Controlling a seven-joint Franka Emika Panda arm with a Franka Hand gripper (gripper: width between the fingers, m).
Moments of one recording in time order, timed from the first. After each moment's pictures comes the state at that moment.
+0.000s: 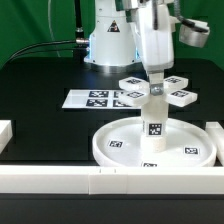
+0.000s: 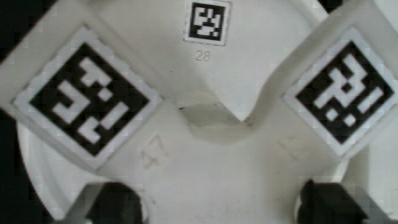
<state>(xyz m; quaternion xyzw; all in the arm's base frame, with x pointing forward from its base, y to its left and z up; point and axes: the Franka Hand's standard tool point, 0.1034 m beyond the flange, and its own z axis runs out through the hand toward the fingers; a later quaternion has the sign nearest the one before) 0.563 0.037 0.103 -0.63 0.77 0.02 0.11</state>
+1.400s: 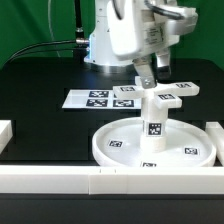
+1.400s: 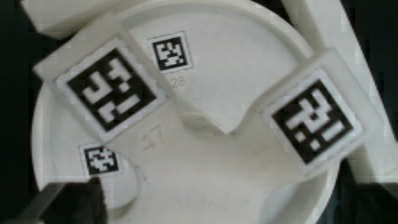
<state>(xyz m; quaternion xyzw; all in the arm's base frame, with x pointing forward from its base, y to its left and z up) 0.570 0.037 0.118 -0.67 0.74 0.02 0.12</state>
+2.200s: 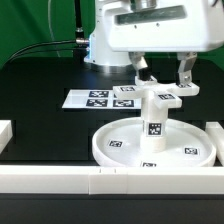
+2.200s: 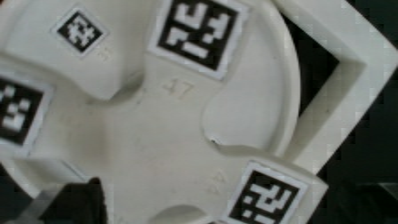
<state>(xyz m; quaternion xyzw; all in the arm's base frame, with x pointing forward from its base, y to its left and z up) 0.584 0.040 0.124 -0.92 0.38 -0.02 0.09</state>
